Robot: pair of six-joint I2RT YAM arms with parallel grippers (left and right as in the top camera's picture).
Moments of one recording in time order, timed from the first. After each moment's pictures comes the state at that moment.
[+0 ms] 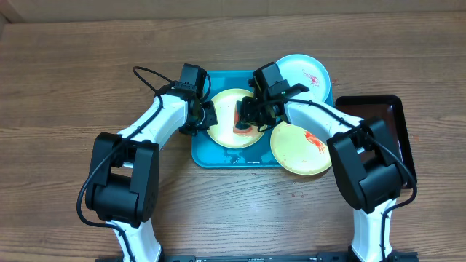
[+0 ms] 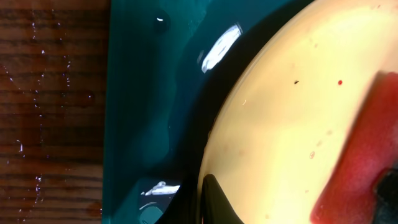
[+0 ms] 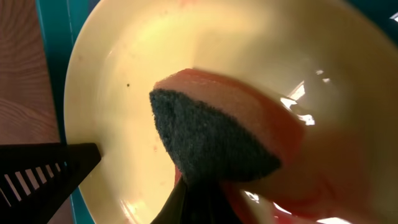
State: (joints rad) left arm -0.26 1.97 1.28 -0.64 0.11 -0.46; right arm 0.48 2.11 1.42 -0.44 -0.40 0.57
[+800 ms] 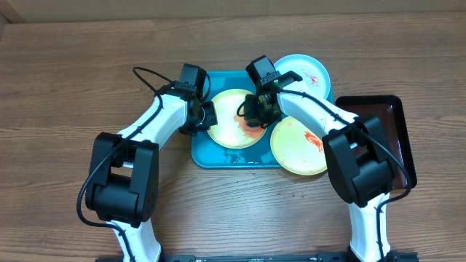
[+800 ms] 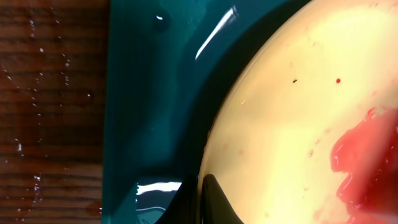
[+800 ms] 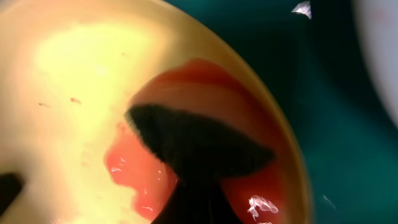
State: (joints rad) left arm -0.26 1.97 1.28 -0.65 0.12 -0.46; right arm 0.49 2.18 1.60 -0.70 -0.19 0.56
